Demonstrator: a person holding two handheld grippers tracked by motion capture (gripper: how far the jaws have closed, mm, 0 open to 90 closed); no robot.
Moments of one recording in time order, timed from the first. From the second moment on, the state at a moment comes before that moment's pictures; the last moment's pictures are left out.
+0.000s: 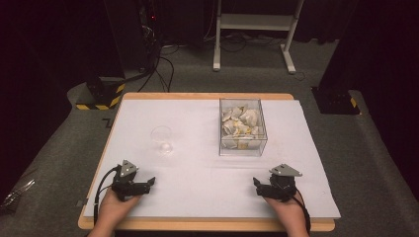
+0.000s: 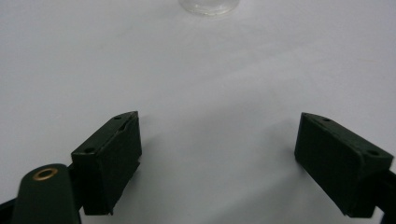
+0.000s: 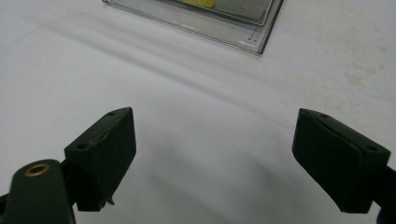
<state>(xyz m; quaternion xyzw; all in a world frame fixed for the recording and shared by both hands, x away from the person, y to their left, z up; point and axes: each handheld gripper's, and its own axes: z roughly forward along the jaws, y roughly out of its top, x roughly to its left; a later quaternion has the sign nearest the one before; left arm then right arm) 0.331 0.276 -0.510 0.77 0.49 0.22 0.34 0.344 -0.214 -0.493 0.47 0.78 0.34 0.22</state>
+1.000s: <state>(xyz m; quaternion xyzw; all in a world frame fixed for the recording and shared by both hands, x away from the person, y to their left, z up) 0.332 0.277 -0.510 0.77 0.49 0.22 0.34 0.349 -0.182 -0.476 0.42 0.79 0.37 0.24</state>
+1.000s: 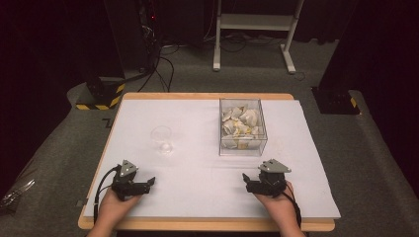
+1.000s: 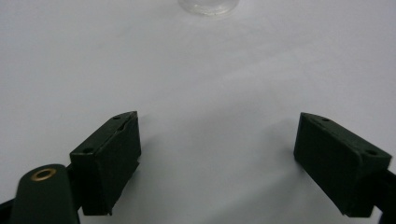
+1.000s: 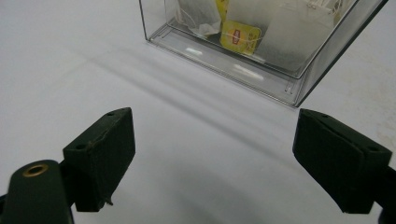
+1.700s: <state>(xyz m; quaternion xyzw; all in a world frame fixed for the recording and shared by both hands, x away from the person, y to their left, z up) 0.332 0.277 -0.510 0.77 0.49 0.22 0.34 0.373 -0.163 -0.465 0.42 0.80 0.36 0.23</state>
